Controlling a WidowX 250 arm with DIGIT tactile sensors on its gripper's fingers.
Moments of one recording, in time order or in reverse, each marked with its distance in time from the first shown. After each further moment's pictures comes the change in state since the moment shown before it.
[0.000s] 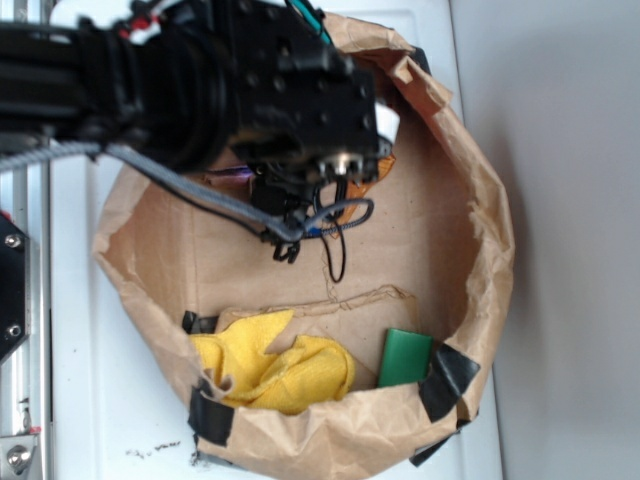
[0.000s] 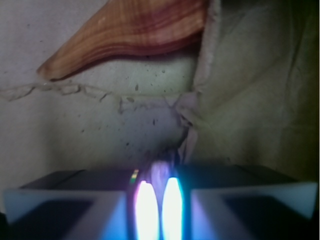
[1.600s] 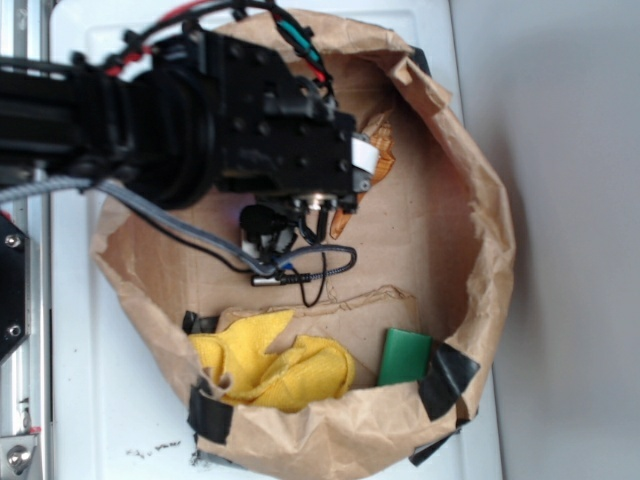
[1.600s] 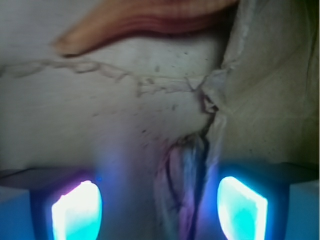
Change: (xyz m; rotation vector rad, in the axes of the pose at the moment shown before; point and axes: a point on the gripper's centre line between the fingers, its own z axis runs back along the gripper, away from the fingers) arm 0.001 -0.013 -0.018 0.064 -0.022 -0.048
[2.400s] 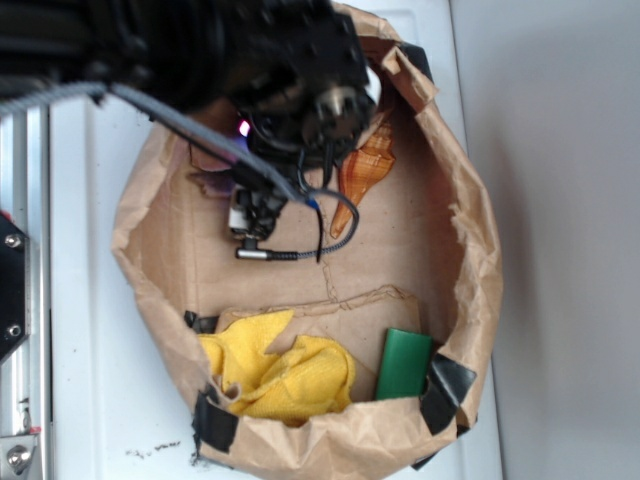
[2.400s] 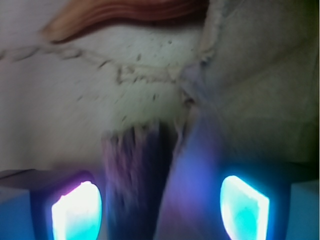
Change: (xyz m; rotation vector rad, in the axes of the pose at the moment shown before) arm -0.012 0.021 0.013 -0.203 0.042 -0.102
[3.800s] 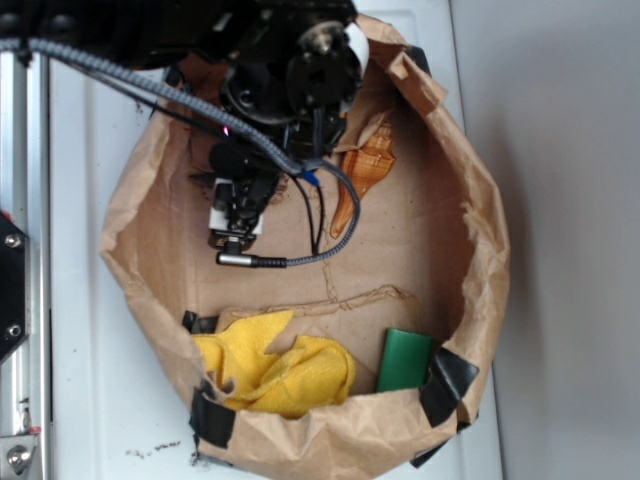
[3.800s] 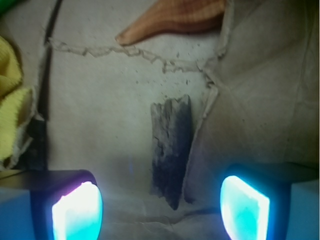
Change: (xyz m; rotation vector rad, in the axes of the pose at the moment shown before) arm -0.009 -0.015 0.027 -0.100 -0.013 -0.020
